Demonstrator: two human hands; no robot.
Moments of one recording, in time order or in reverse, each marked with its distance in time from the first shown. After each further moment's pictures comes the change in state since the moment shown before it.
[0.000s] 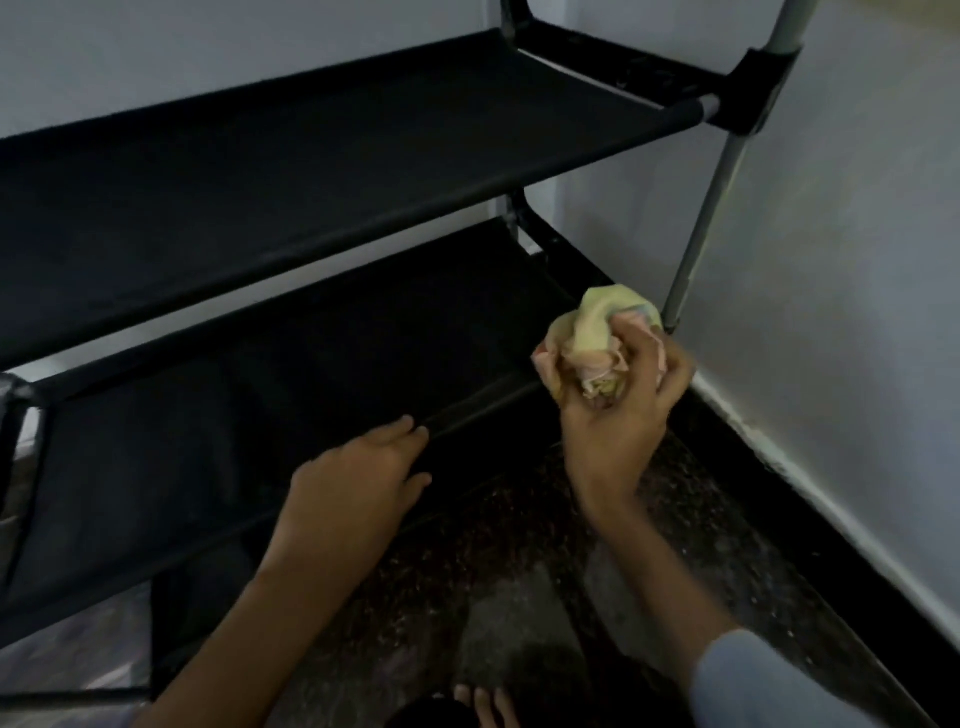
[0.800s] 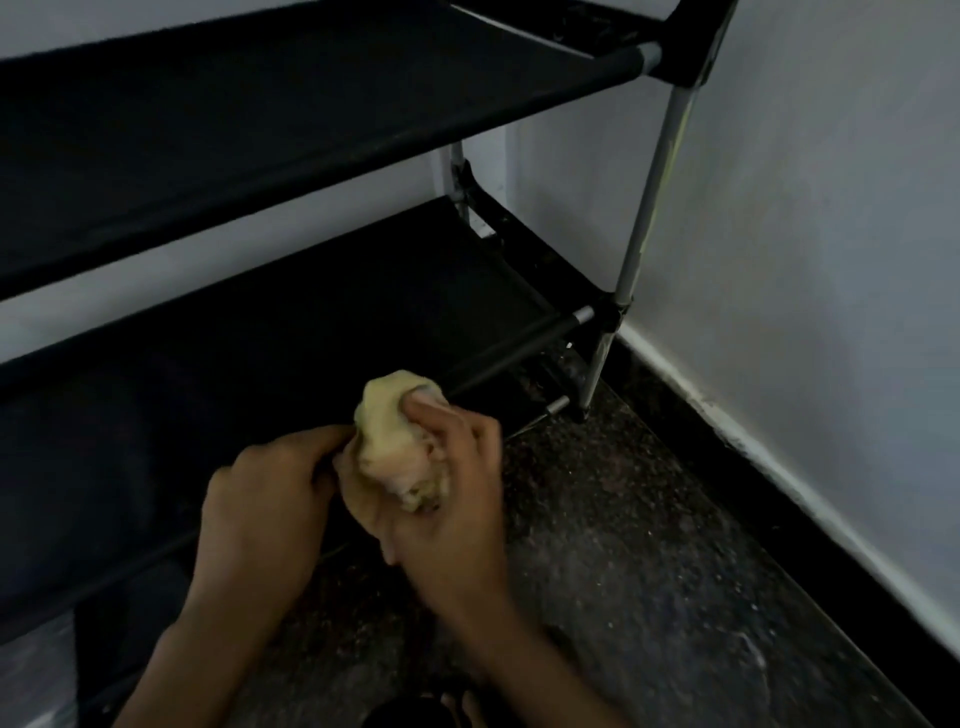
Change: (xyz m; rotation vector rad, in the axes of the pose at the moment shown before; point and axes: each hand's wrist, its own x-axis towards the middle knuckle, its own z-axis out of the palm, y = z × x) left_hand 0.002 0.001 0.010 -0.187 0.157 -0.173; right_hand -0.095 -0.048 0.003 0.381 -0.438 0.127
